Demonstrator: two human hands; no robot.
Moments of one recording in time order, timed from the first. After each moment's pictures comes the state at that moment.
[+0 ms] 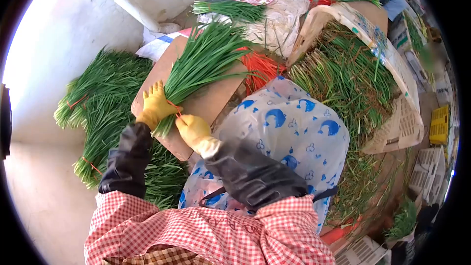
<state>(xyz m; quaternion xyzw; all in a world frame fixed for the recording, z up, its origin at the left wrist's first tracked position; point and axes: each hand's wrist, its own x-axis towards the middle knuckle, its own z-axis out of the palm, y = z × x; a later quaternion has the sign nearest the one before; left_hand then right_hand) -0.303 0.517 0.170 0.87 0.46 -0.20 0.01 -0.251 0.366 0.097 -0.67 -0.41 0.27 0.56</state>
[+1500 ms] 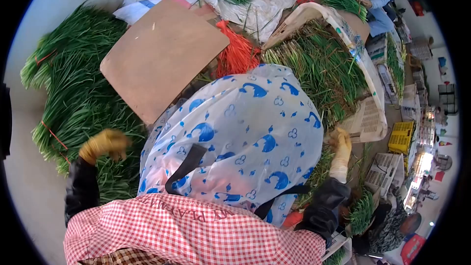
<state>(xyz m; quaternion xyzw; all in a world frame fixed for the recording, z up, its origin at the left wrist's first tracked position) -0.486 0.380 0.250 0.58 0.45 -0.24 0.63 0.060 -0.084 0.177 -0.83 0.01 0.19 0.52</state>
